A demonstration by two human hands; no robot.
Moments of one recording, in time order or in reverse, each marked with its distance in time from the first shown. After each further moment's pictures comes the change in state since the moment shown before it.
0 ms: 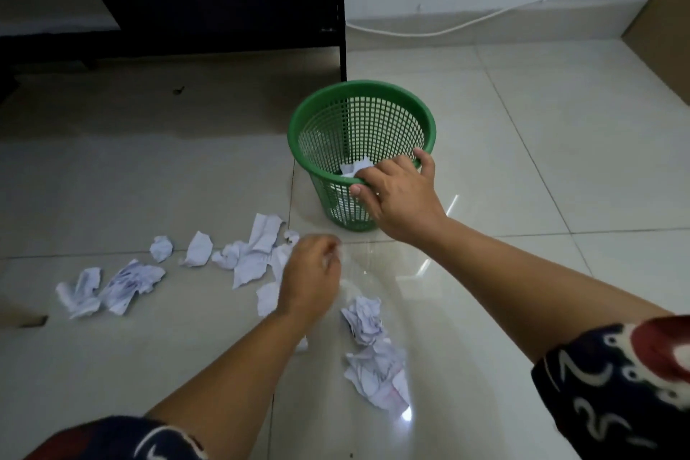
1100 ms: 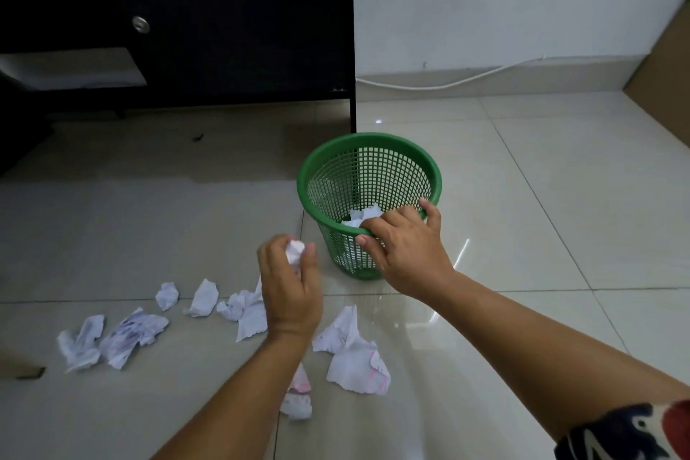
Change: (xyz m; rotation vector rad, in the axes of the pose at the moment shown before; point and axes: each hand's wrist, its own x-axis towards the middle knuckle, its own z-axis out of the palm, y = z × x) left_hand 0.043 0.018 -0.027 -0.126 0.528 0.046; right_hand 0.004 0.003 0.007 -0.015 0.009 -0.002
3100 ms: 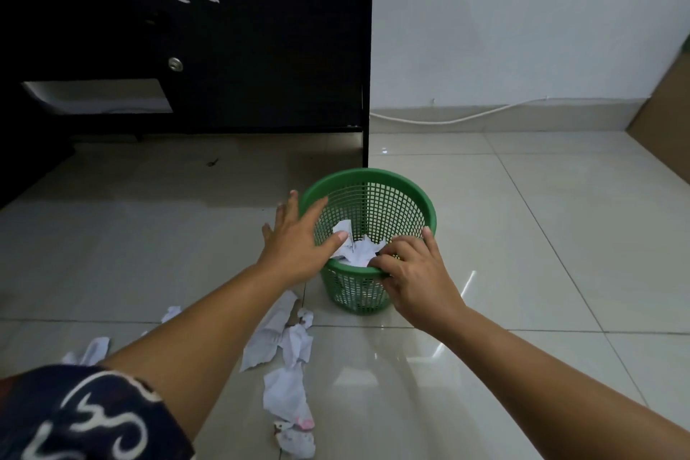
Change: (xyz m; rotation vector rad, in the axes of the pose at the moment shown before) left_hand 0.116 0.016 -0.001 0.475 -0.718 -0.019; right_hand 0.008 0.008 0.005 0.062 0.030 -0.131
